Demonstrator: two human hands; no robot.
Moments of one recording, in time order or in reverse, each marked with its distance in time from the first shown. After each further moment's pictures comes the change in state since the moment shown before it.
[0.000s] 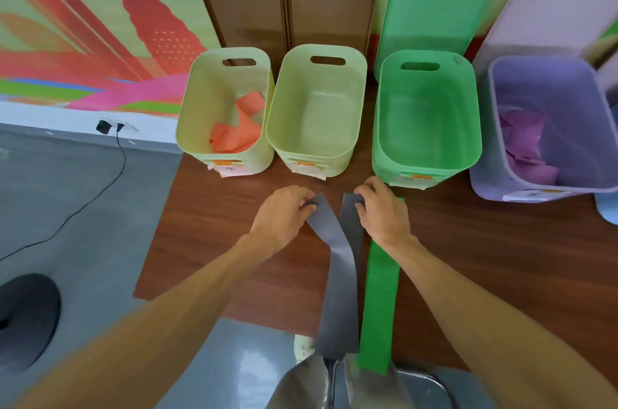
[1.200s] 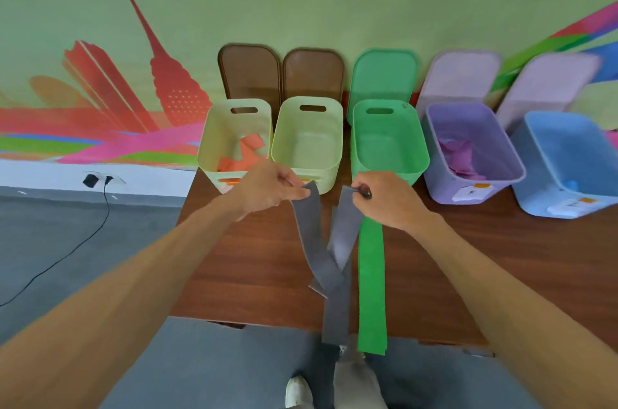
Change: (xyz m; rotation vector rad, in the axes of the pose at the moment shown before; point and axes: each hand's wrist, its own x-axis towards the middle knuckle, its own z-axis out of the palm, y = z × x) left_hand -0.067 0.037 -0.117 -0.397 -0.080 0.048; right_hand -0.071 -0.059 -0.131 0.091 0.094 -0.133
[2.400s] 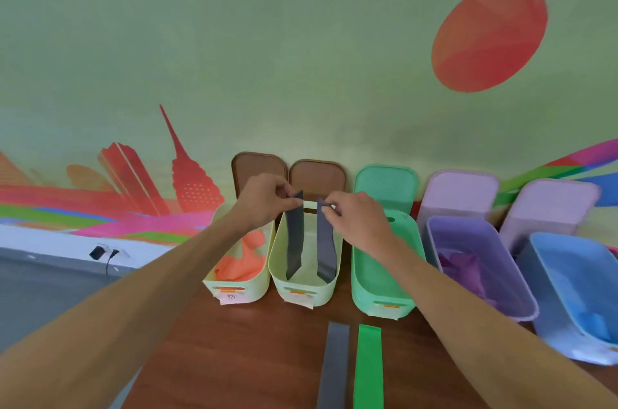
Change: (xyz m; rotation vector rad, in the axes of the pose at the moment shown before) left_hand 0.094 0.104 -0.096 0.329 0.387 0.182; right_hand 0.133 -0.046 -0.109 -0.084 0.240 -0.093
